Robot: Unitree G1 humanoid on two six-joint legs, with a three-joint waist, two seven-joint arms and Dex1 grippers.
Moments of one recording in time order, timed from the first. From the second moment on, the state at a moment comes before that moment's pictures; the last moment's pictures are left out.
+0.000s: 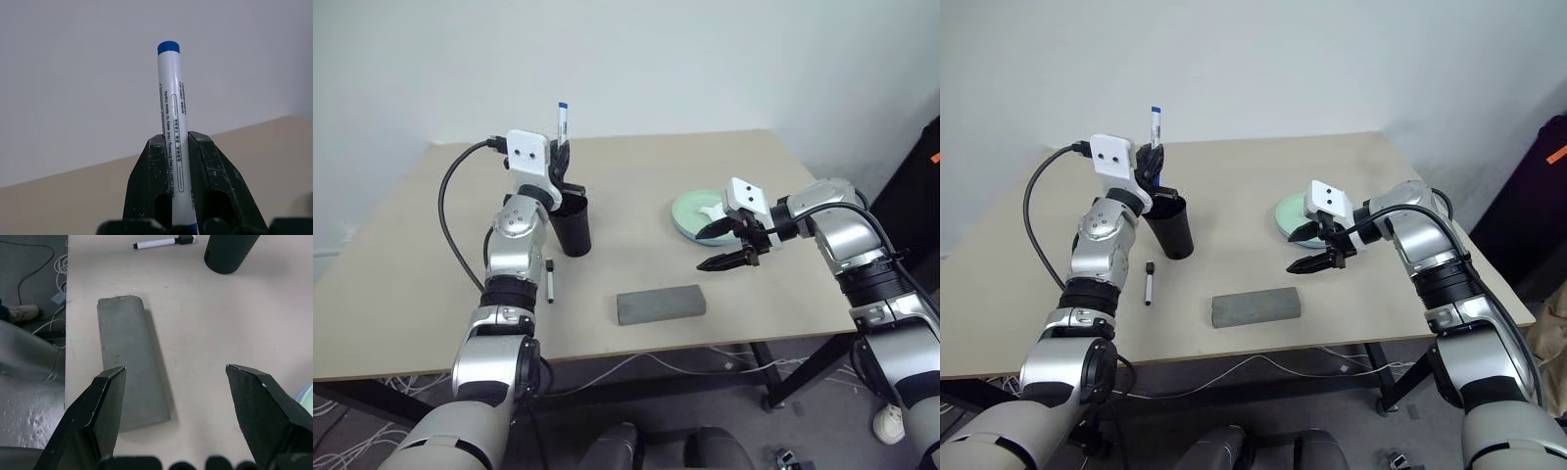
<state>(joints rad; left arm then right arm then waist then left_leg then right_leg) -0.87 0.32 0.15 0.77 -0.13 -0.19 -0.26 -0.93 -0.59 0.31 0.38 0.08 0.39 1.46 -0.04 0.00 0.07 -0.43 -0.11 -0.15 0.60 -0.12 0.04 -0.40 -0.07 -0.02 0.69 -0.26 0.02</state>
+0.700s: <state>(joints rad) -0.81 0.31 0.14 0.87 -0.13 -0.26 -0.31 -0.97 -0.54 0.26 0.42 0.12 0.49 1.40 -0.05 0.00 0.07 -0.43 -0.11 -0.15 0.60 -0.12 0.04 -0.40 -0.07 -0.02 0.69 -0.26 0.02</state>
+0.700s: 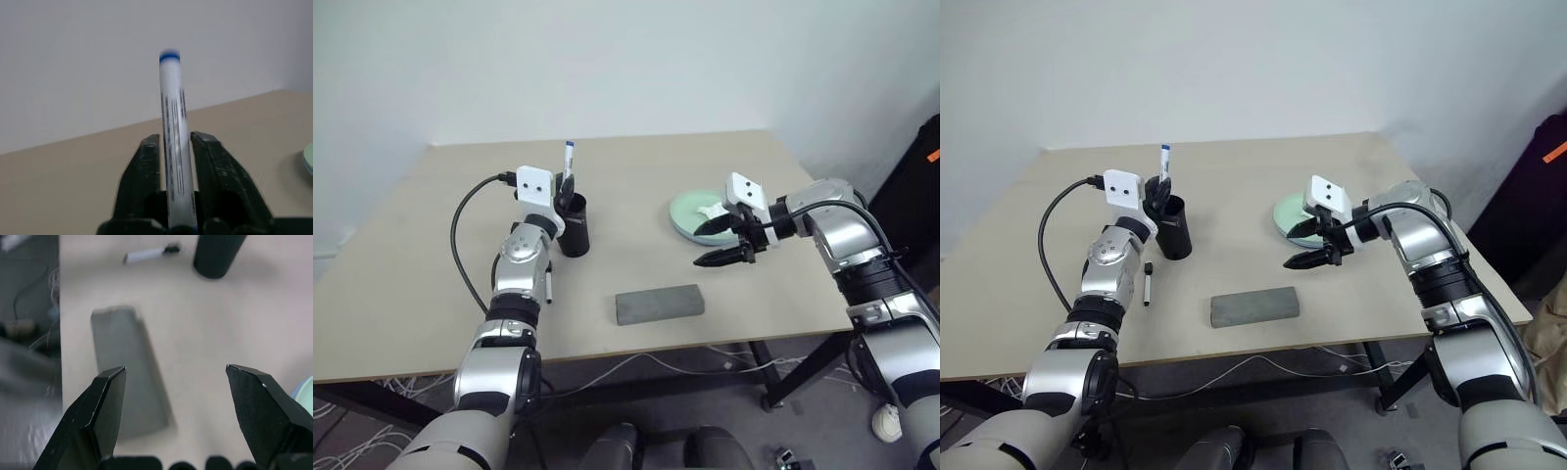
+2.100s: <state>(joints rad) -0.47 0.49 0.24 -0.09 -0.31 1.23 -0.19 -0.99 -0.54 0.24 0.43 0.15 0.52 1.40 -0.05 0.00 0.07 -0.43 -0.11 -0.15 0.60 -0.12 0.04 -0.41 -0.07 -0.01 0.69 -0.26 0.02</state>
